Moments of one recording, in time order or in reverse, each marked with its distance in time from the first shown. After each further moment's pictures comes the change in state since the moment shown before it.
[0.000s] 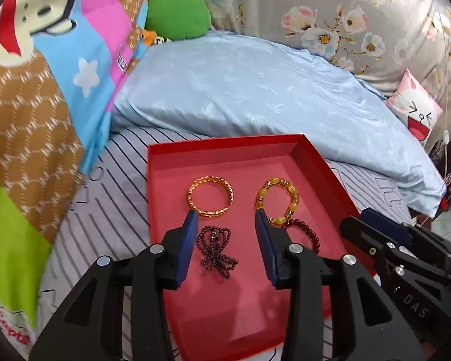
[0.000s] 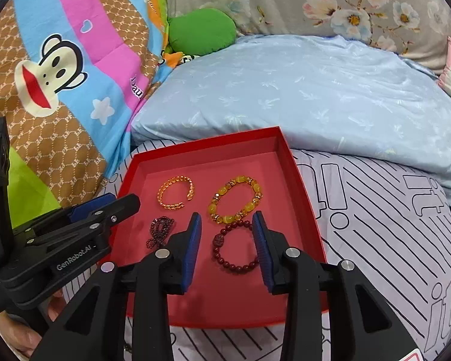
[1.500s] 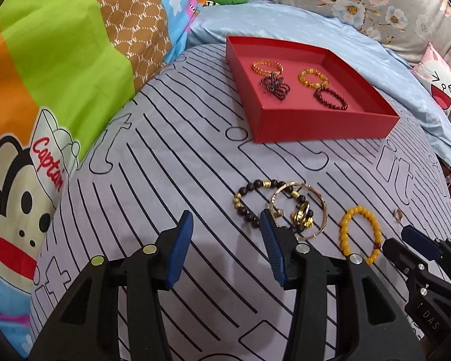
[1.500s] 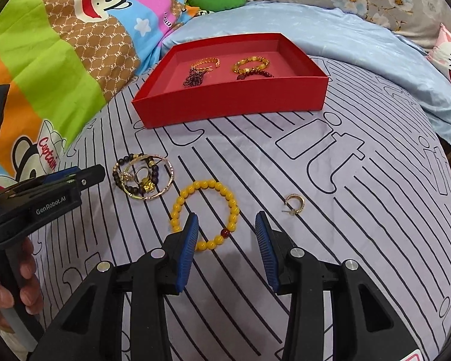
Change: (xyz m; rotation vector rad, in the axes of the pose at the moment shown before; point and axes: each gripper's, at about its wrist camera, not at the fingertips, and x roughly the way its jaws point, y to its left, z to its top) left arm -0.093 0.027 -0.181 -0.065 0.129 0.178; right arm -0.077 0.026 -0.192 -0.055 0.151 -0.037
